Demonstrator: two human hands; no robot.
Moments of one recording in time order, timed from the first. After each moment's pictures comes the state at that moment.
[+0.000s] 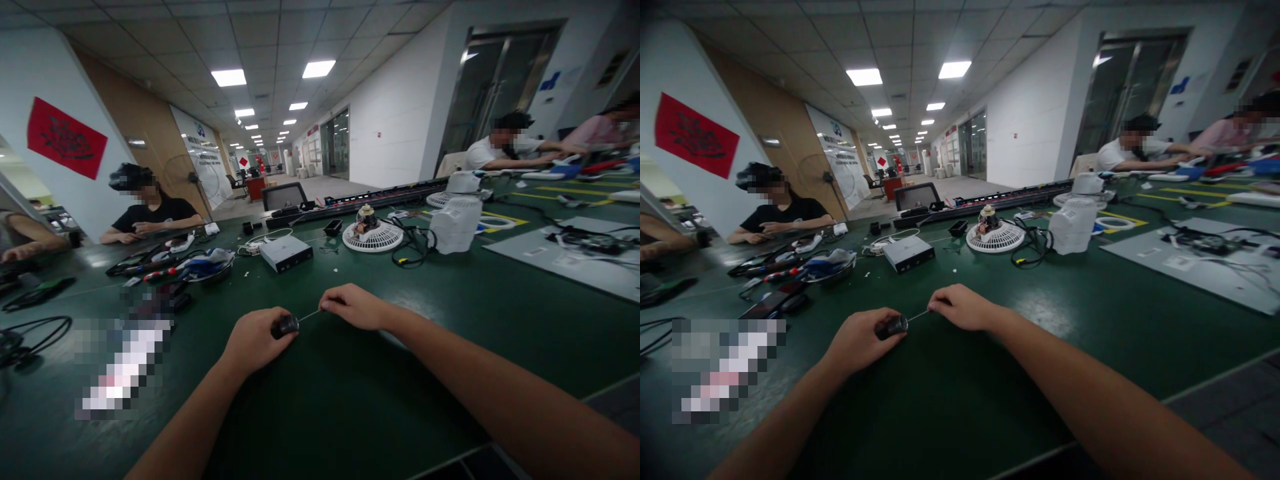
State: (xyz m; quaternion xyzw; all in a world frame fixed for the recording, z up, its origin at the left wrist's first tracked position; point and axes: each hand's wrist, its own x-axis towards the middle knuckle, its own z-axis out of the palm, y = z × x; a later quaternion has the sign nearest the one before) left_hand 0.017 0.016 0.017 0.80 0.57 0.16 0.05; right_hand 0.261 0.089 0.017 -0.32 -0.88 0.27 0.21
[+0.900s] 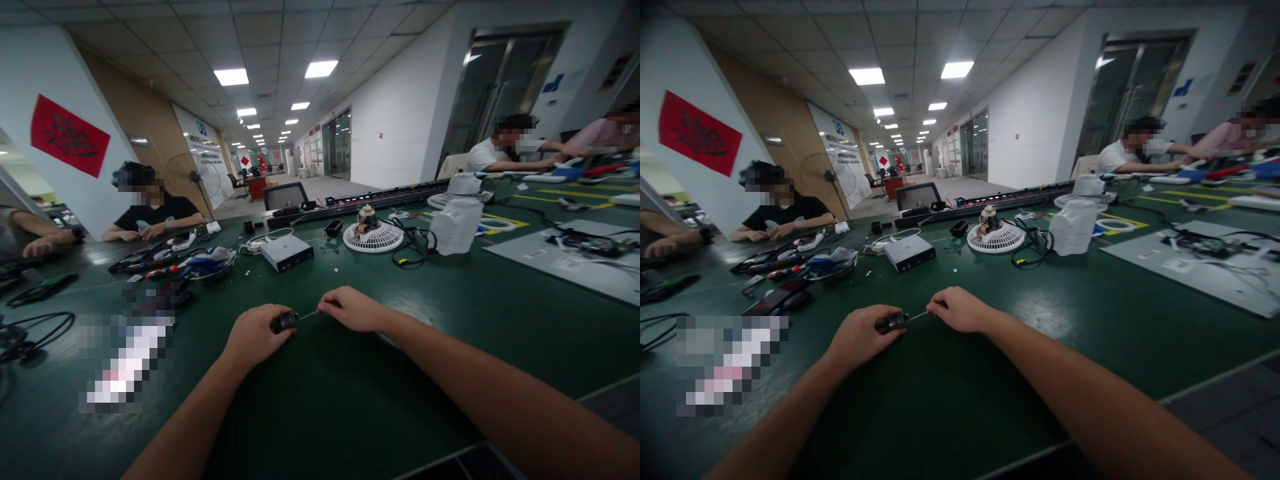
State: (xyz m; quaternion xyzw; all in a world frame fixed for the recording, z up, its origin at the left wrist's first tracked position) left_hand 0.012 0.019 0.011 0.80 0.57 0.19 0.03; right_hand 0.254 0.089 0.011 -0.37 -0.87 0.27 0.18
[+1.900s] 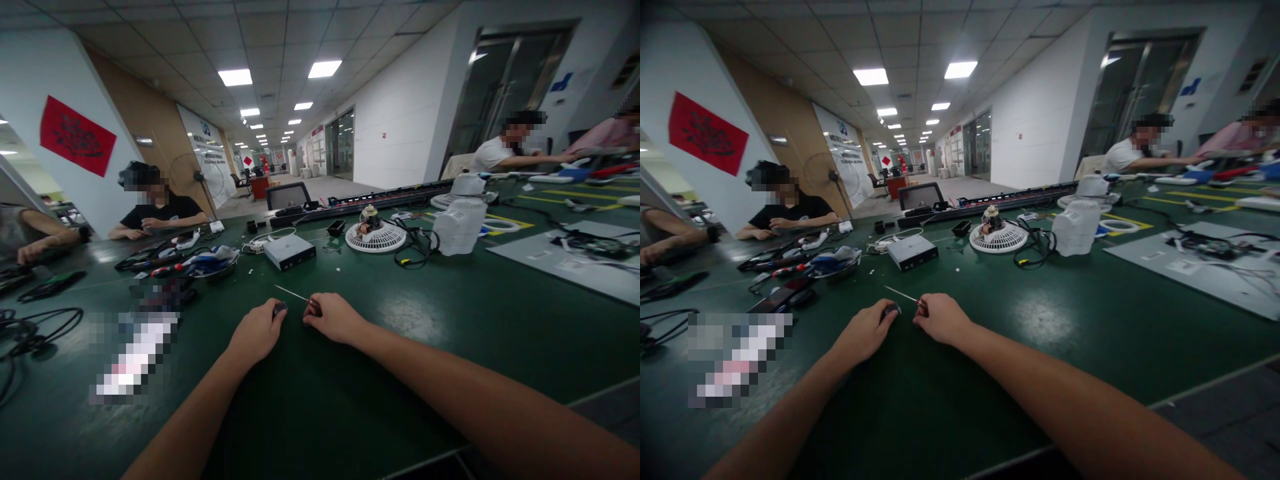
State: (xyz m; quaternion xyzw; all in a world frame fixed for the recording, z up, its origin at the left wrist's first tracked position) left_hand 0.011 0.027 0.005 0.72 0.67 0.16 0.10; right_hand 0.212 0.068 0.004 -0.44 -0.82 0.28 0.22
